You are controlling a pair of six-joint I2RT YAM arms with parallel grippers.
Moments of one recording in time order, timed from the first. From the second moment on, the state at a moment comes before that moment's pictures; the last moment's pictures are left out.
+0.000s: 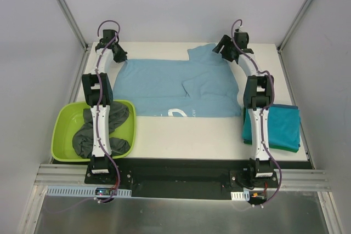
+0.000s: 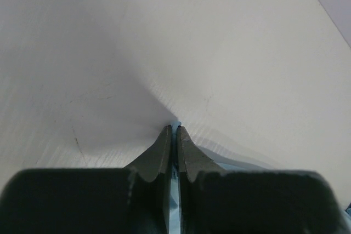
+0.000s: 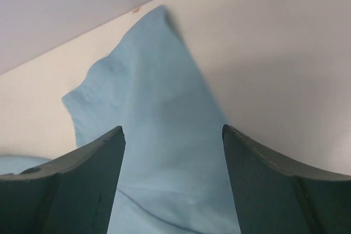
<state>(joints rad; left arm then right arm) 0.07 2.66 2.45 -0.65 0.10 -0.67 0.10 2.66 2.36 -0.32 -0.24 0.56</state>
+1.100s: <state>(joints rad) 0.07 2.66 2.44 -0.64 0.11 -0.67 0.11 2.75 2.44 -0.24 -0.28 0.69</state>
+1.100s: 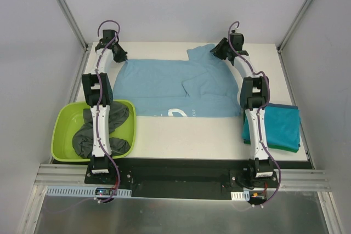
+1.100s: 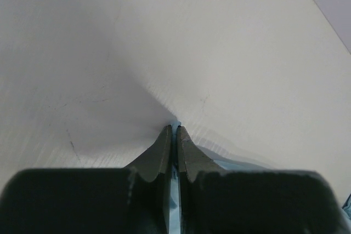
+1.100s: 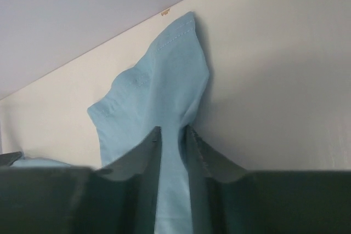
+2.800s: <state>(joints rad) 0.10 2.06 1.71 -0.50 0.23 -0.39 0.09 1.95 1.43 -0.02 -0.39 0.27</state>
